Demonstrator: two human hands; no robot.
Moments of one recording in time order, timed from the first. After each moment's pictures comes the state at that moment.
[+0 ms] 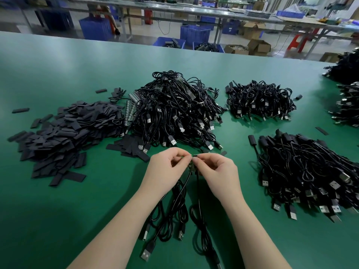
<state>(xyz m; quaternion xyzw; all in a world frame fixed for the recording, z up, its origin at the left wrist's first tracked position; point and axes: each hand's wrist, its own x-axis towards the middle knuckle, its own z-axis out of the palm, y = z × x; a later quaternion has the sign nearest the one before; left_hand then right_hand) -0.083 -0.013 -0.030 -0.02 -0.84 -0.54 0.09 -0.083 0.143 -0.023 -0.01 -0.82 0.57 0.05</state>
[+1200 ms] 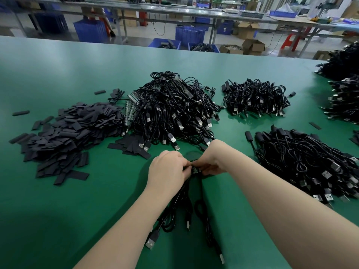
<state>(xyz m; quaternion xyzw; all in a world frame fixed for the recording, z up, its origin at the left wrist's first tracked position) -0.081 -0.007 -0.036 -0.10 -0.98 -0.17 0.10 -0.145 0.128 0.011 -0.16 -0.88 0.27 -0.37</state>
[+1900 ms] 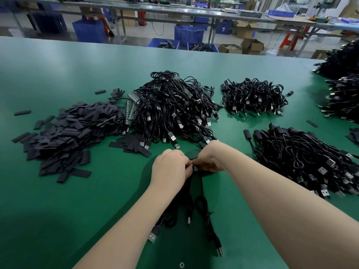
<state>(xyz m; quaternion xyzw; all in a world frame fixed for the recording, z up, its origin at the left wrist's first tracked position) -0.080 0.001 -0.028 -0.09 -0.99 -0.13 0.05 -0.151 0.125 0.002 -0.17 -0.88 0.26 -0.36</state>
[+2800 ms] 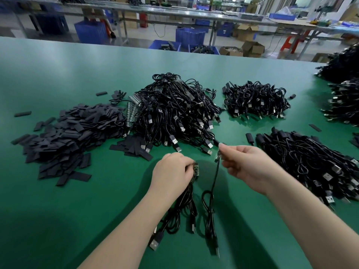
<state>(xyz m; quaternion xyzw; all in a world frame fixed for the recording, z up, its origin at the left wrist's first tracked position) -0.078 -0.001 -0.032 -0.09 -0.95 -0.27 0.10 -0.083 0.186 0.036 -0.11 -0.70 0.69 -0.16</state>
